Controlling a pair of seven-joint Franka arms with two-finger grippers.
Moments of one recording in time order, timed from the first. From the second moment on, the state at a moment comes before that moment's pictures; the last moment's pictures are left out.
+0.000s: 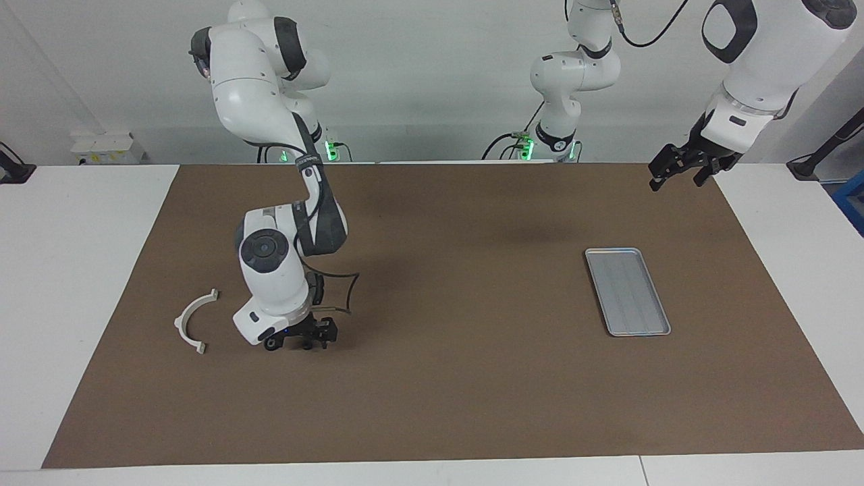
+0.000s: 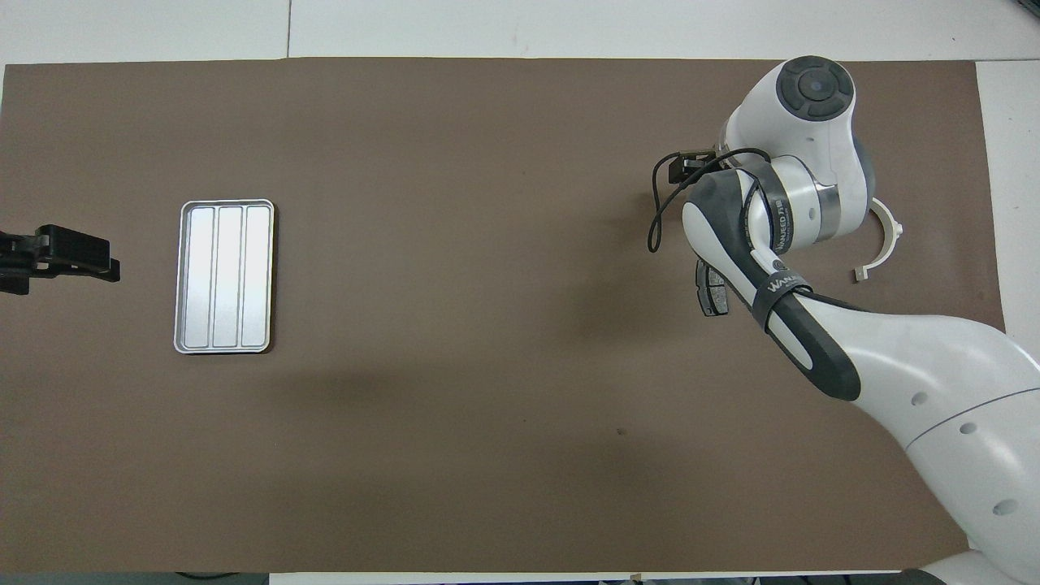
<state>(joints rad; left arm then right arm) 0.04 -0.04 -0.04 -1.66 -0.03 1.57 -0.06 0.09 0.61 0.08 -1.49 -0.15 2.15 0.30</state>
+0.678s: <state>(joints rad) 0.04 -0.04 -0.04 -1.66 -0.03 1.58 -0.06 0.04 0.35 0.08 -1.56 -0.10 1.97 0.16</state>
